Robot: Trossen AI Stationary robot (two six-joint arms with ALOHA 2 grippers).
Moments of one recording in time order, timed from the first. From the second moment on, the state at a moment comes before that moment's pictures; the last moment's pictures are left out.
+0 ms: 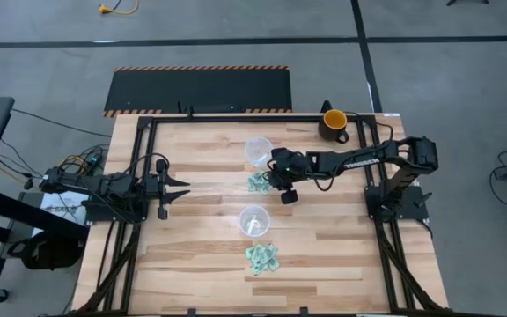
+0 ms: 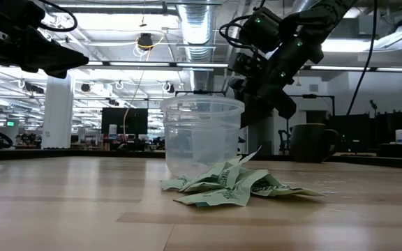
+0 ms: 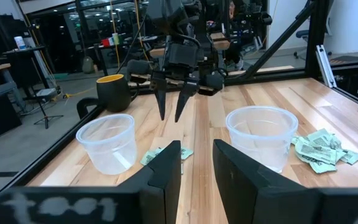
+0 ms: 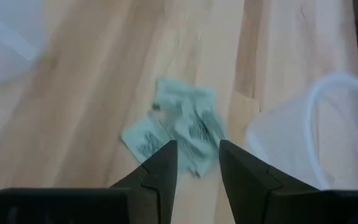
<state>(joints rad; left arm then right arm) -0.21 0.01 0.06 -0.11 -0.31 0.11 -0.13 1.65 0.91 -0.11 0.05 -0.55</state>
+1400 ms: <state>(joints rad) -0.21 0.01 0.06 -0.11 -0.31 0.11 0.32 1.49 0.91 -0.28 -0.11 0.00</state>
